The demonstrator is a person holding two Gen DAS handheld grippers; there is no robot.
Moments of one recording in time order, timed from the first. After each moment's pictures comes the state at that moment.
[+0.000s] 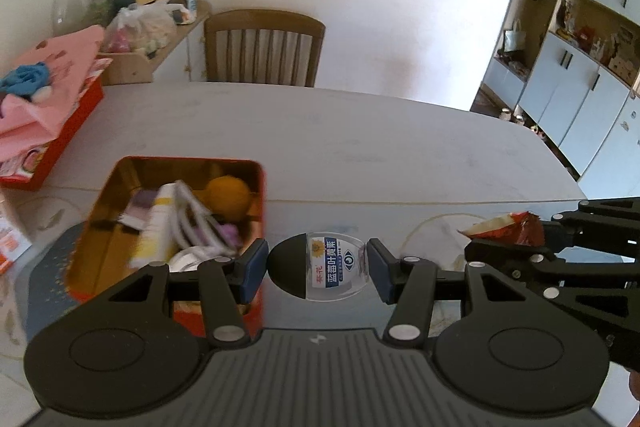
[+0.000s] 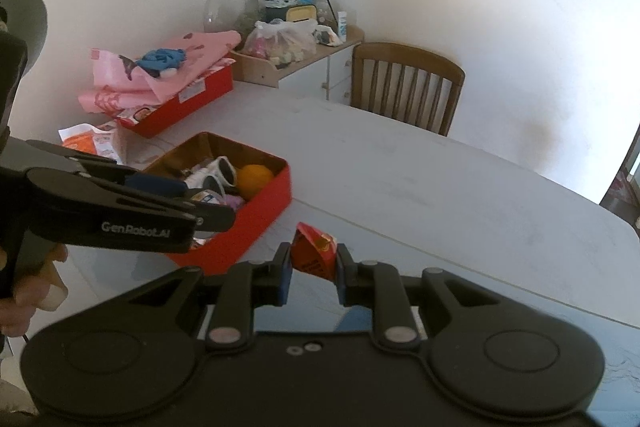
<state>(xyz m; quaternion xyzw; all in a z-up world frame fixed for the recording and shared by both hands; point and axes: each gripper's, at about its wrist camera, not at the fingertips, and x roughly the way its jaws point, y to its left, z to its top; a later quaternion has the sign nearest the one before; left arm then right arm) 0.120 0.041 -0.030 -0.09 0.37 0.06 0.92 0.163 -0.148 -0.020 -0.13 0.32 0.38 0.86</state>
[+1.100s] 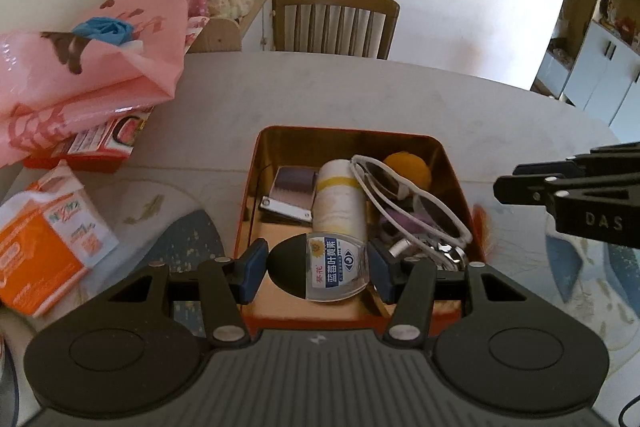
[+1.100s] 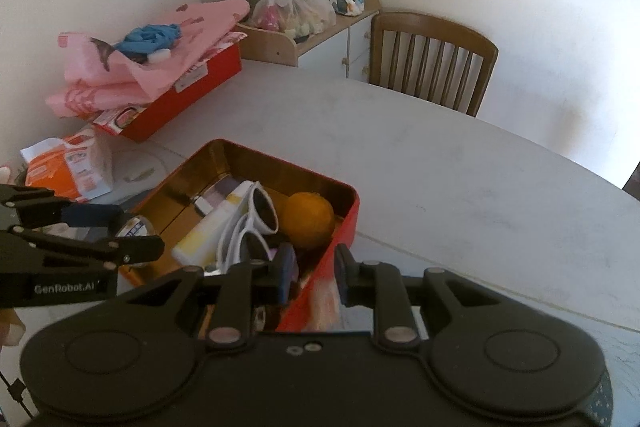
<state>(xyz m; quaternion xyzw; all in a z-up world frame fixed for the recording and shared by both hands) 0.112 0.182 -0.074 -0.08 0.40 0.11 0.91 0.202 -0.002 -0.059 -0.14 0.37 0.36 0.85</state>
